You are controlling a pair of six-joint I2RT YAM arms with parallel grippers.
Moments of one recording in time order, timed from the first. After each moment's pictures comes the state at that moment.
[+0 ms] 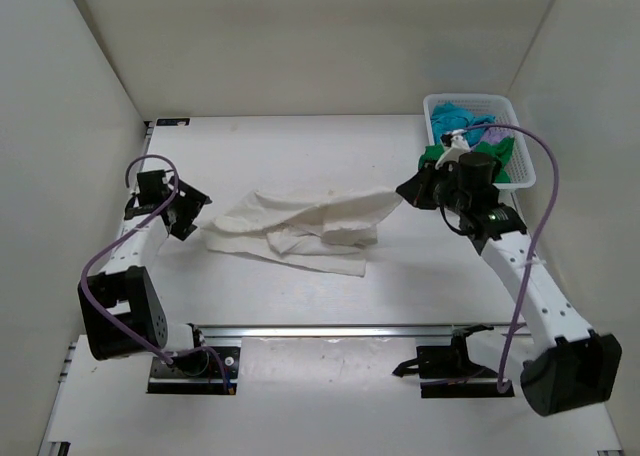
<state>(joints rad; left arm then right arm) 0.20 1.37 0.86 -0.35 0.11 -0.85 0.21 1.11 0.95 -0.29 -0.36 0.41</state>
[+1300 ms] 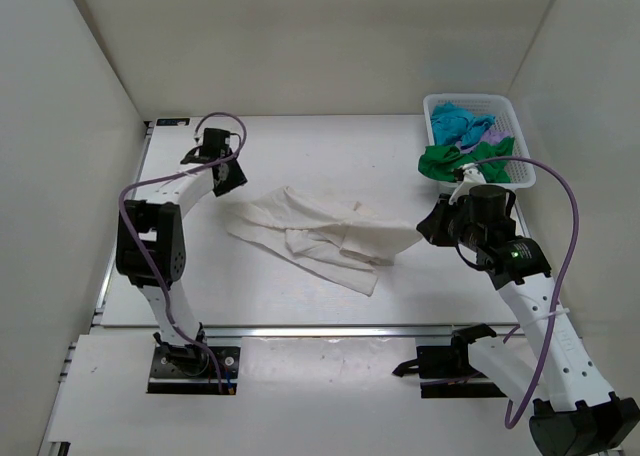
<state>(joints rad) -0.12 1.83 1.31 -0.40 -0.15 -0.57 0.24 0.82 0.90 -0.68 -0.19 0.33</state>
